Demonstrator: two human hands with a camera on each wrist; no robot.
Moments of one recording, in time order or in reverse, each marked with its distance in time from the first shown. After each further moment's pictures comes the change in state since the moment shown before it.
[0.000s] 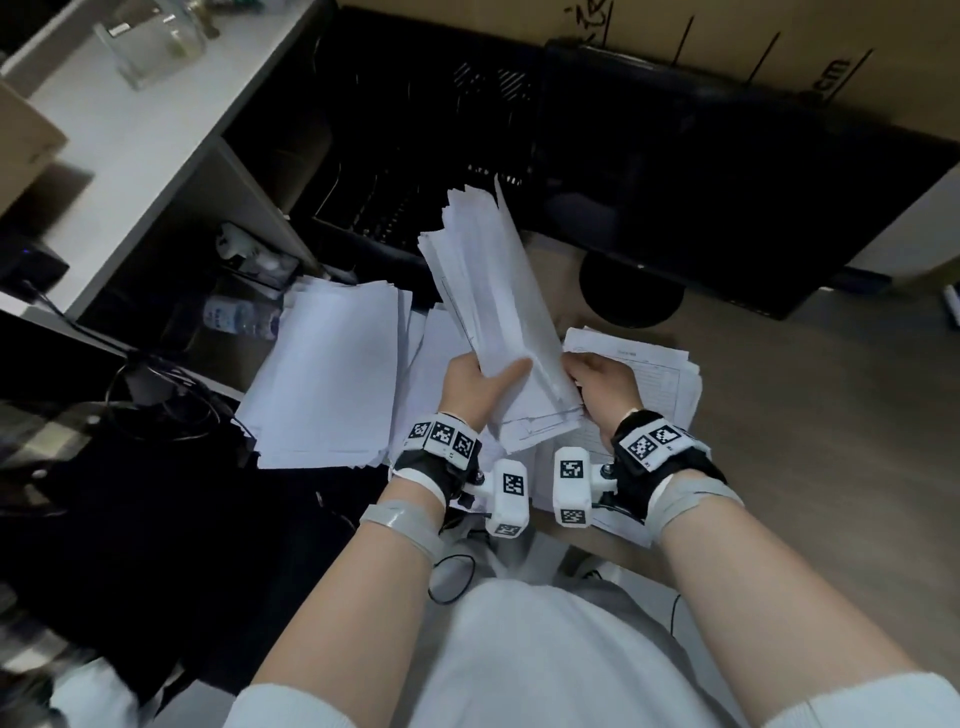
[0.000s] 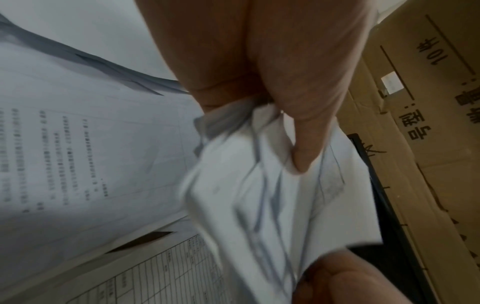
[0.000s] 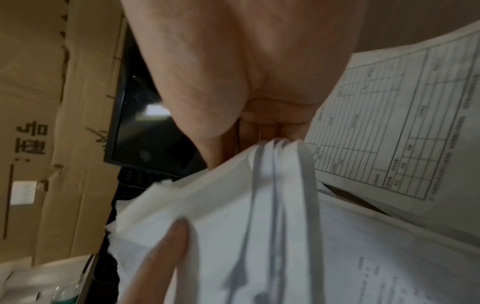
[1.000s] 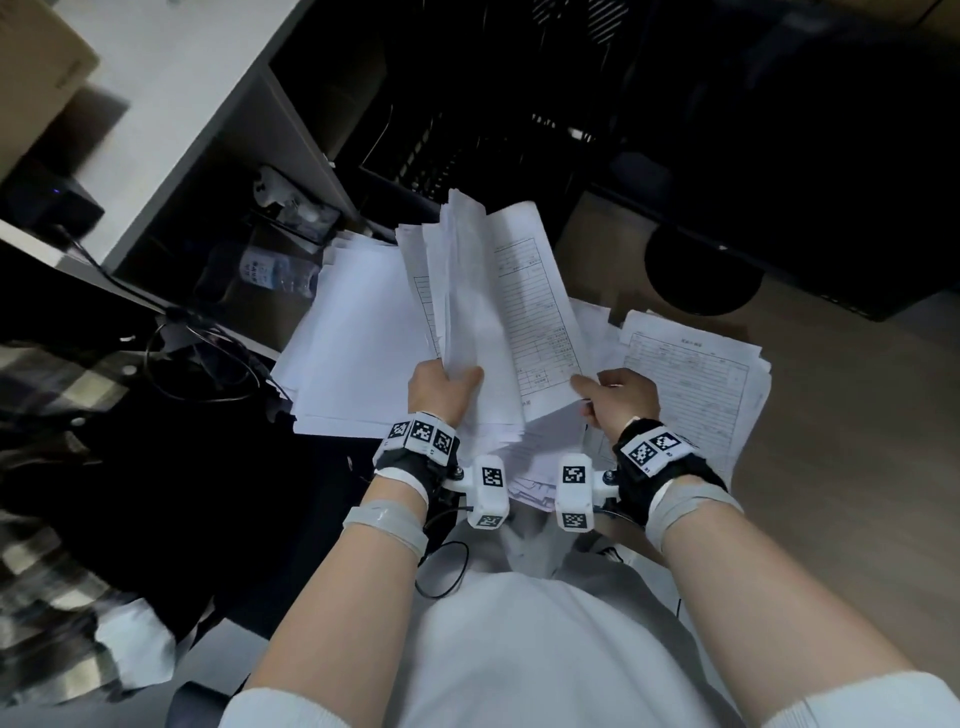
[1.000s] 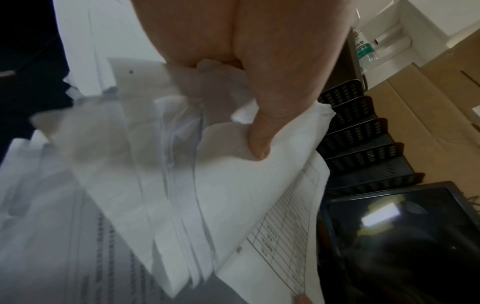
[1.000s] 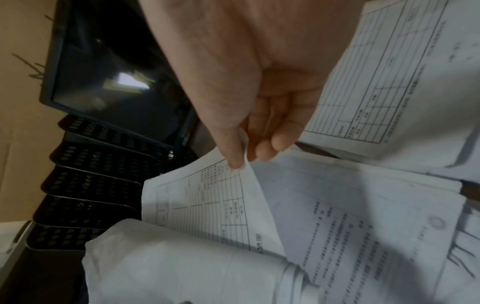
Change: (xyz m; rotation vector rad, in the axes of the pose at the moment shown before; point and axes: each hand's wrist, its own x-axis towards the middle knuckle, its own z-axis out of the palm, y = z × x) left_hand 0.030 -0.061 -0.087 0.196 0.239 -0.239; right_hand 0.026 0.046 0.056 -0.211 0.114 0.192
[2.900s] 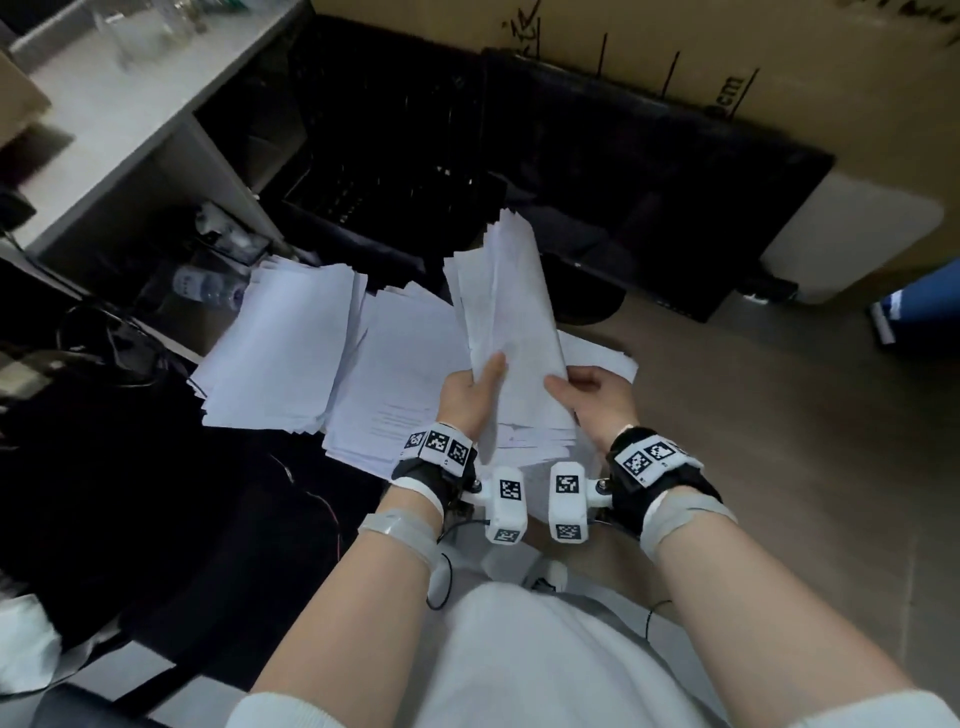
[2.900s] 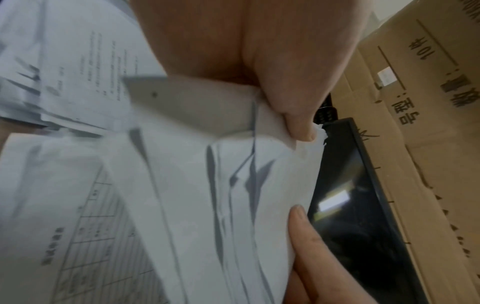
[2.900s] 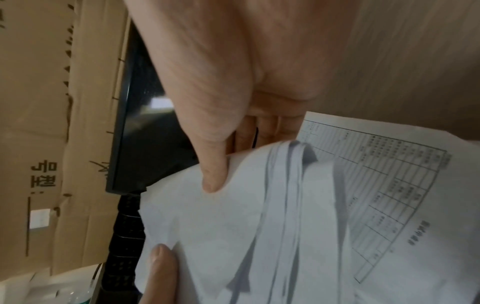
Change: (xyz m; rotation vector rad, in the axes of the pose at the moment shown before) left_hand -0.149 0.057 0.165 -0.275 -0.136 0.145; right_hand -0.030 0.031 -0.183 0.169 -0.127 -0.279
